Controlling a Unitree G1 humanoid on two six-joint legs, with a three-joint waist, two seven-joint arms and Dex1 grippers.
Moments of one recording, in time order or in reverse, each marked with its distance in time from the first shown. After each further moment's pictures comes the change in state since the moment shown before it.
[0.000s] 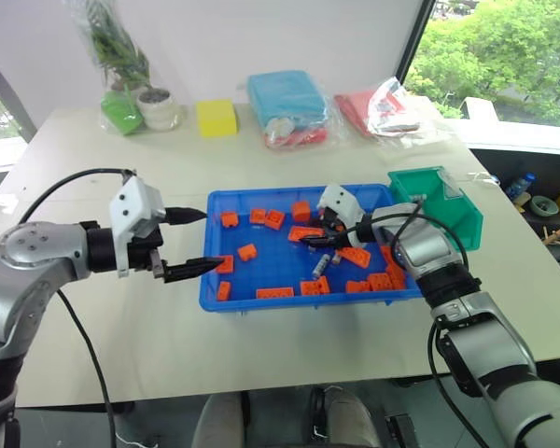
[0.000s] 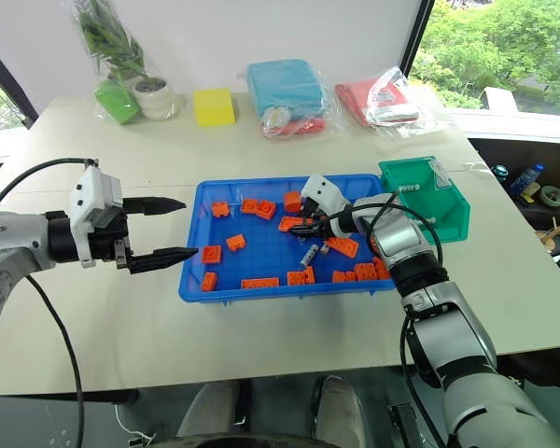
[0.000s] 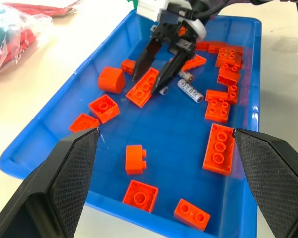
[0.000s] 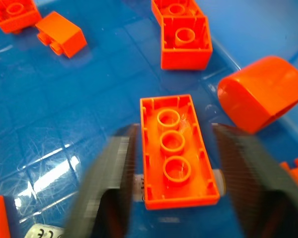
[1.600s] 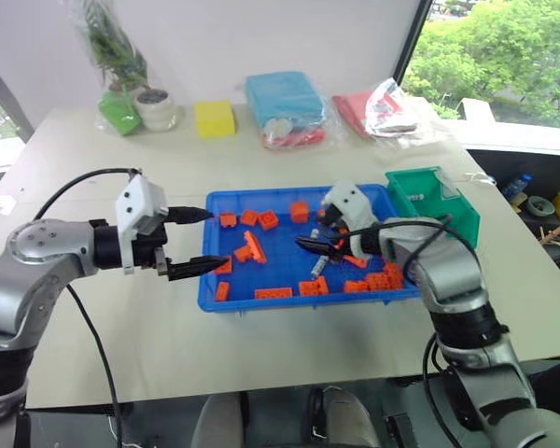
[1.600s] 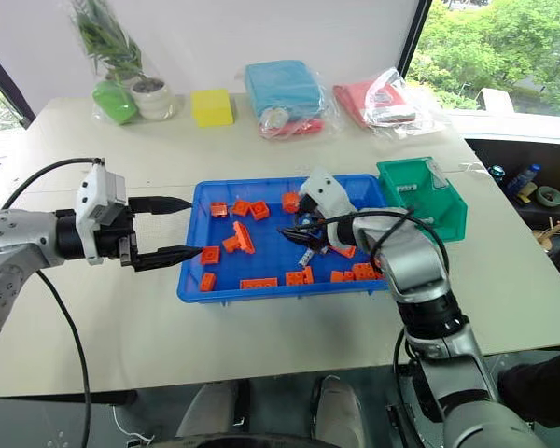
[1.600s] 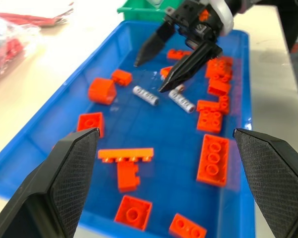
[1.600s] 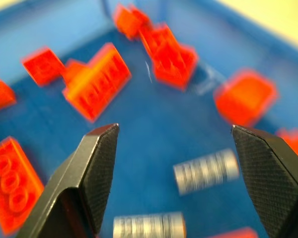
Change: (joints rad) left arm -0.053 -0.036 -0.046 0.049 -0.005 -0.019 -0.044; right arm 0.244 0.030 -0.166 -0.773 0.057 0.742 -0.271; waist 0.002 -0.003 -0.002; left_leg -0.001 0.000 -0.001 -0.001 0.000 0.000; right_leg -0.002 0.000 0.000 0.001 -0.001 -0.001
